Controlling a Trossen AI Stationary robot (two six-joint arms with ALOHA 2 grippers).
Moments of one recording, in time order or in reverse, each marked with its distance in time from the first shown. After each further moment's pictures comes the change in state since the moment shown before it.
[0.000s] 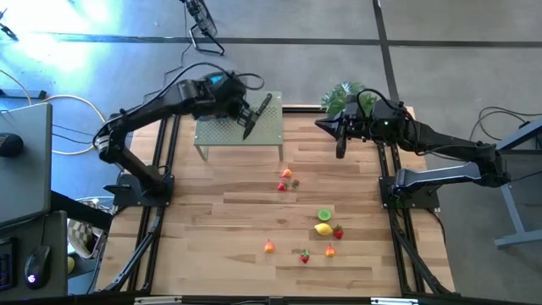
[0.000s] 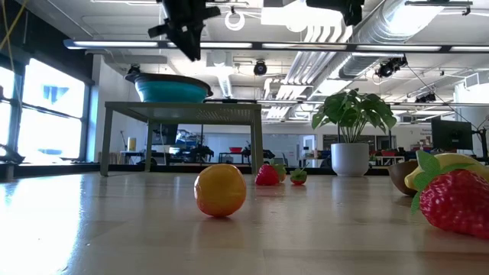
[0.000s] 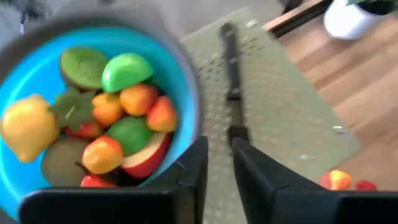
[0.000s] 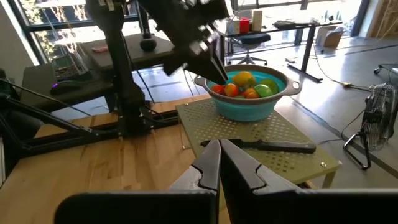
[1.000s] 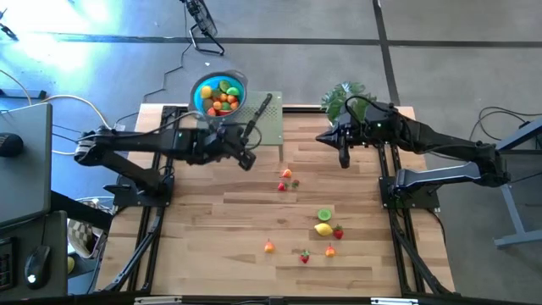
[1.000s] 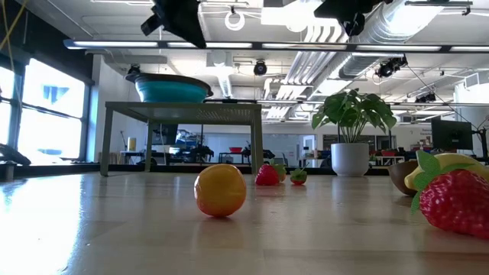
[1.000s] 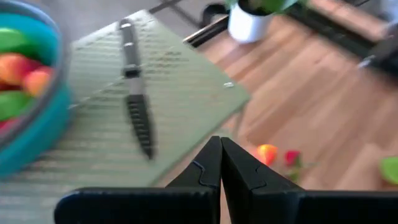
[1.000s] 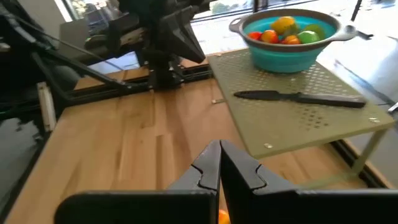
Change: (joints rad) left arm -0.407 -0.206 -0.420 0.407 -0.200 -0.083; right arm 0.000 0.006 0.000 -0.176 -0.144 0.008
